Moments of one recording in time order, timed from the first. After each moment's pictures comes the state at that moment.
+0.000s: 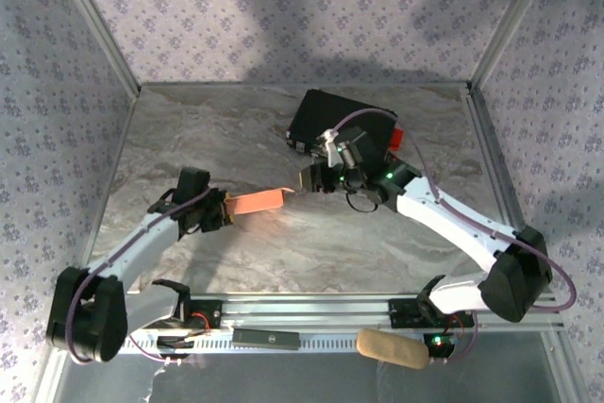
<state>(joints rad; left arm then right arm) -0.28 1.15 0.58 -0.42 0.19 -2.01 0.75 1.36 1.11 -0.48 -0.16 0.41</state>
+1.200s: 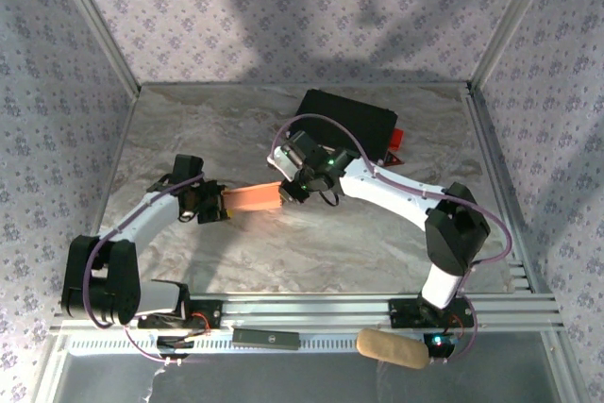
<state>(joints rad) -0.17 1.31 0.68 -0.48 0.33 -1.86 0.86 1.73 1.39 -0.64 -0.05 -0.08</state>
